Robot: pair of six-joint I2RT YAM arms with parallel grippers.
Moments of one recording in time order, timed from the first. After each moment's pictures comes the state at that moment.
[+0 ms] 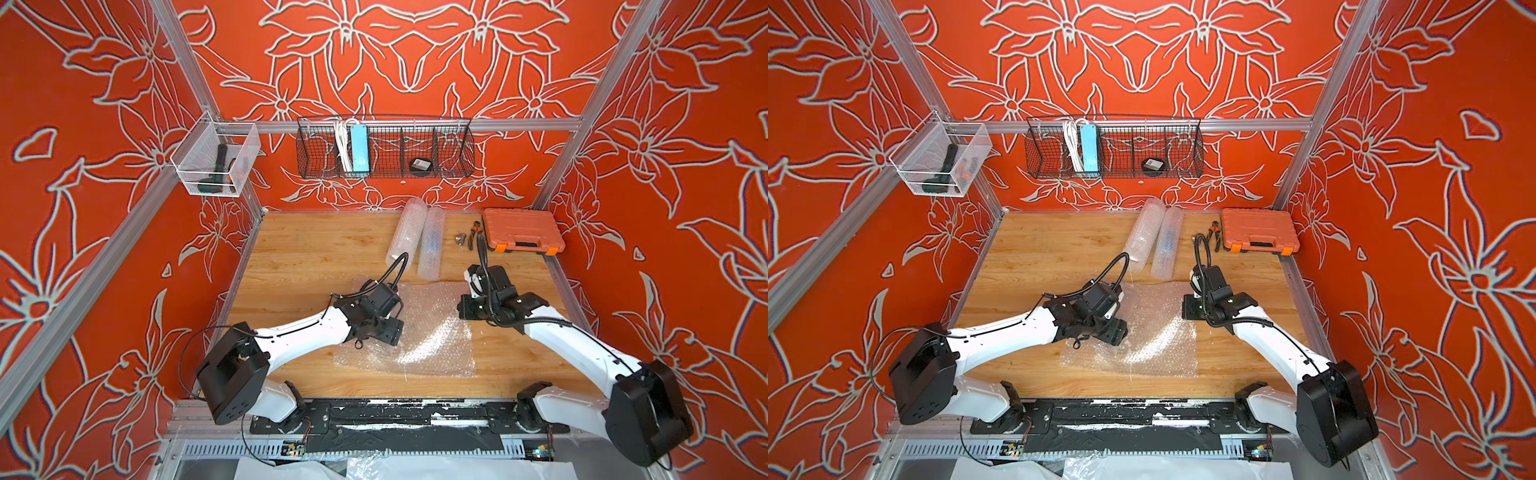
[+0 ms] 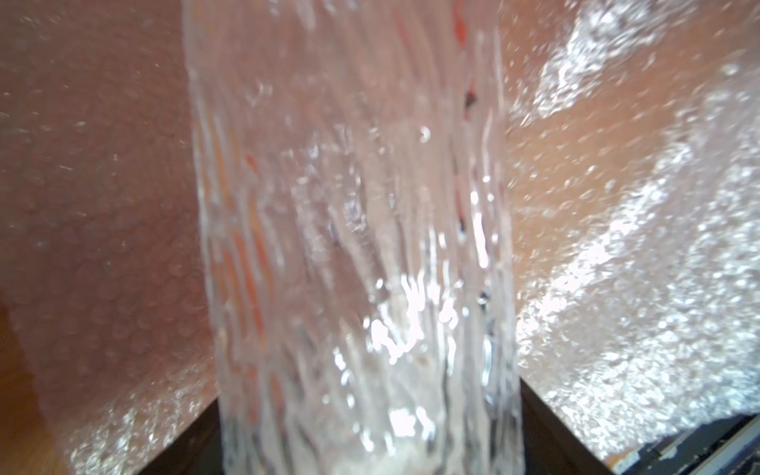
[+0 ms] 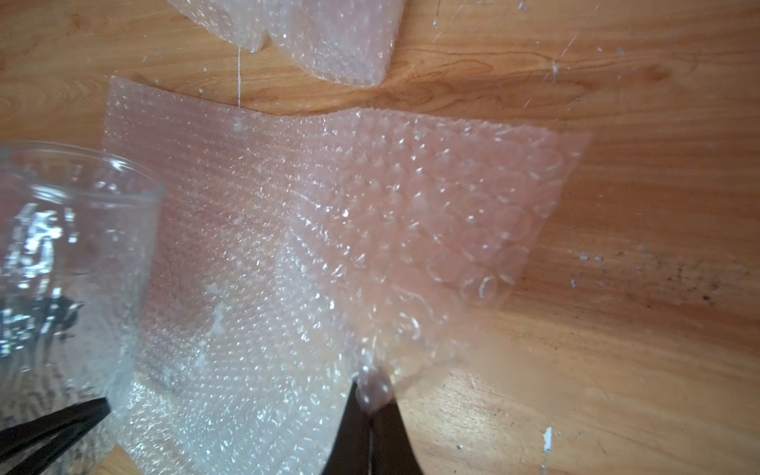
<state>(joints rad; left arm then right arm) -0.81 1.40 0.86 -0.50 -0.03 -0.43 0.44 1.19 0.73 -0.52 -0.15 0.39</state>
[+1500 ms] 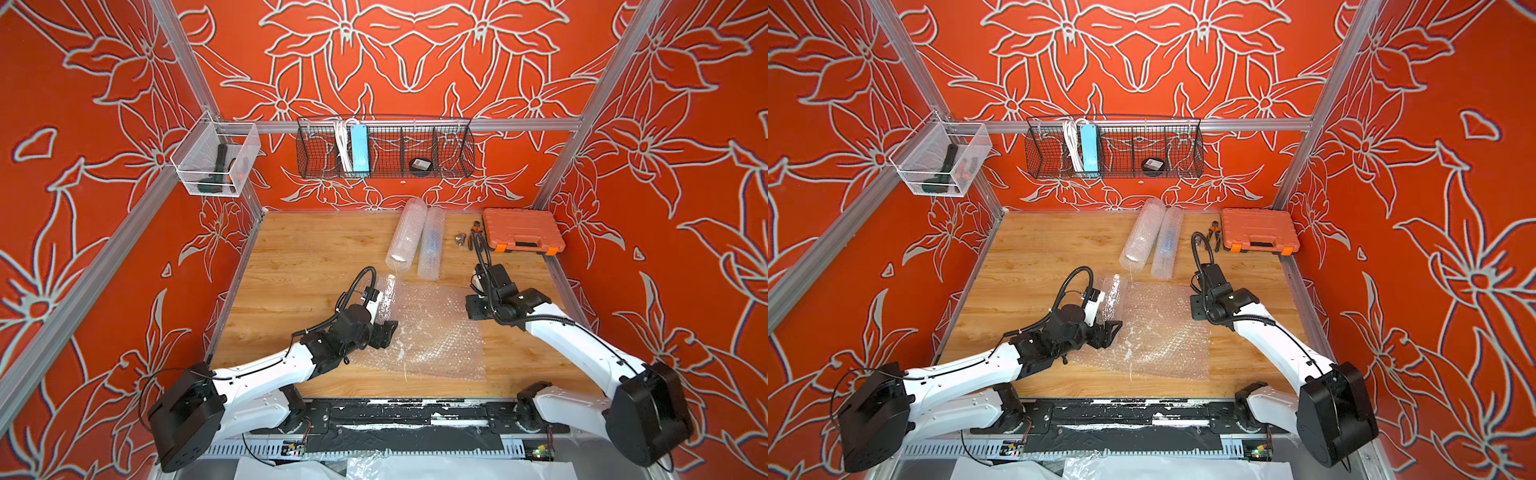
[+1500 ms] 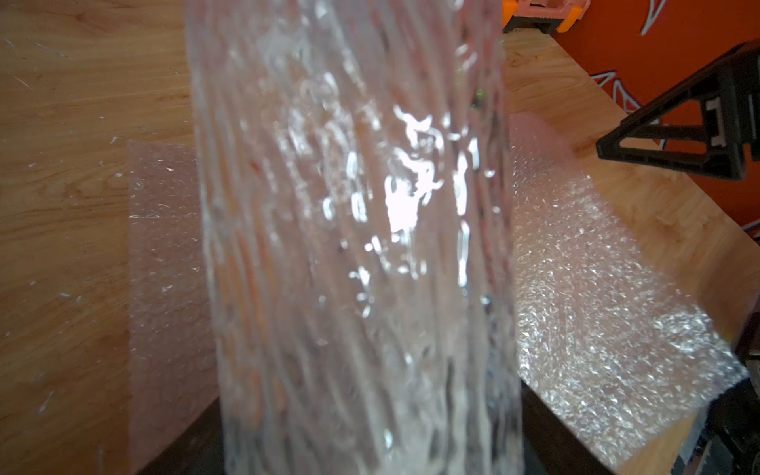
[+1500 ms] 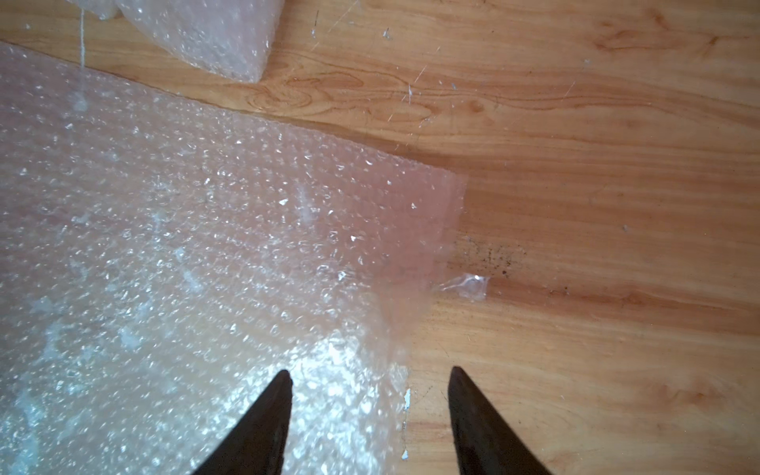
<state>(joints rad) -0.80 1.08 0.41 0.12 -0.12 -0.39 0.44 1.19 0.78 -0.66 0.13 0.26</state>
